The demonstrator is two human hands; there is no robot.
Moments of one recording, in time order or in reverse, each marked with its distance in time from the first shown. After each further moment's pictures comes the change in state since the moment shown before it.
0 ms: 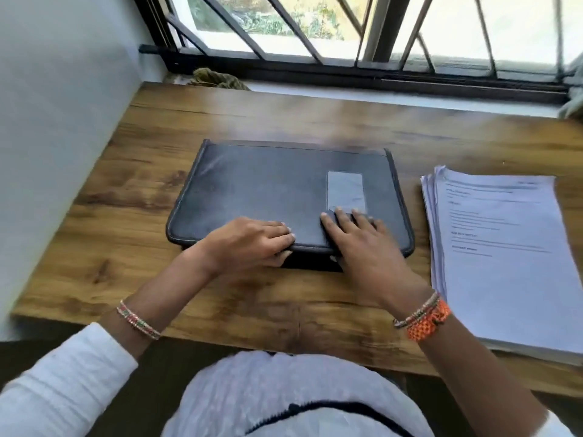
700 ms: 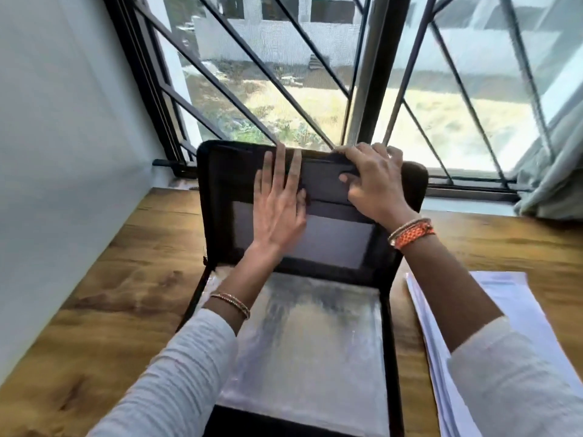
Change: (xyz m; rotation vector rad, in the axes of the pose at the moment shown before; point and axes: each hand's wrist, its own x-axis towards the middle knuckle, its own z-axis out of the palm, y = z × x) left_hand 0.160 -0.102 -0.019 0.101 0.533 -0.741; right_hand 0.142 0.087 -0.148 0.120 0.882 -0.008
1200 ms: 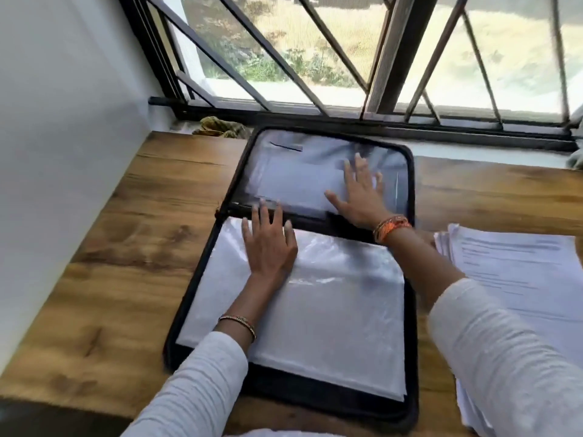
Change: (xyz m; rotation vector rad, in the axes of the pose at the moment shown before) left_hand -0.127 -0.052 0.058 0.148 -0.510 -0.400; right_hand -0.057 0.013 0.141 0.047 -0.673 0.259
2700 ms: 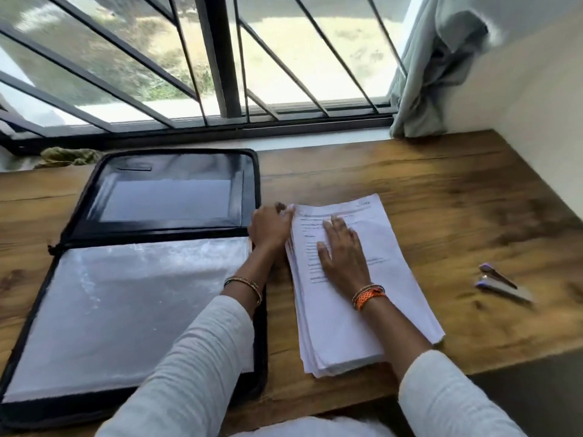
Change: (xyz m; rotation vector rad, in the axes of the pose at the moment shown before) left_hand -0.024 0.259 0.058 -0.516 -0.207 0.043; right_hand -0.196 0.210 0.028 0.125 0.302 0.232
